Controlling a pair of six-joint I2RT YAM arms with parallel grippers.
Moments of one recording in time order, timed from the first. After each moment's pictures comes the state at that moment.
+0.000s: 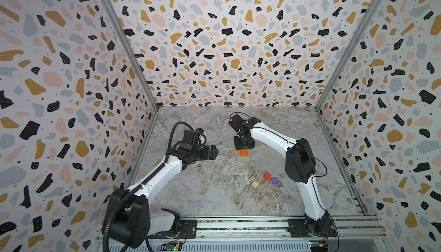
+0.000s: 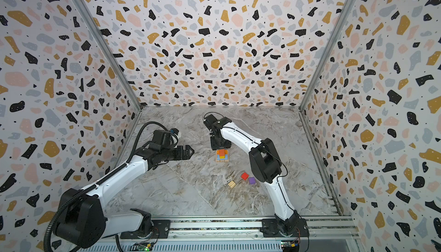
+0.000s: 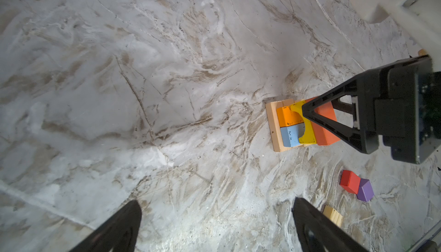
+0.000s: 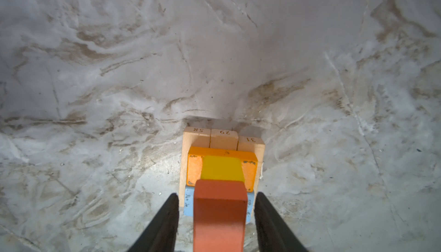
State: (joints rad) left arm -0.31 1.29 0.84 -0.44 0.23 -0.32; right arm 0.73 2.19 1.95 -1.10 0.09 0.54
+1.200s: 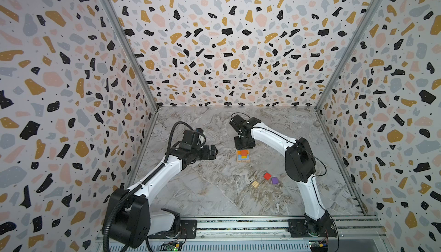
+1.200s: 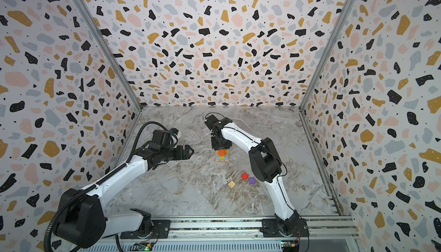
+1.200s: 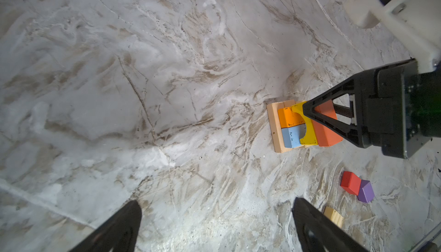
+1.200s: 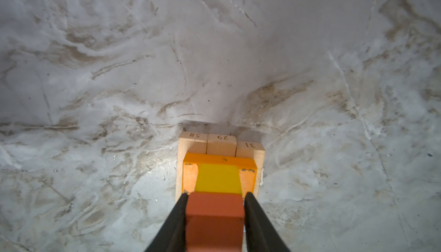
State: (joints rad) left arm -0.31 1.29 0.84 -0.44 0.23 -0.32; right arm 0.73 2.20 1.93 -1.08 0.08 0.54
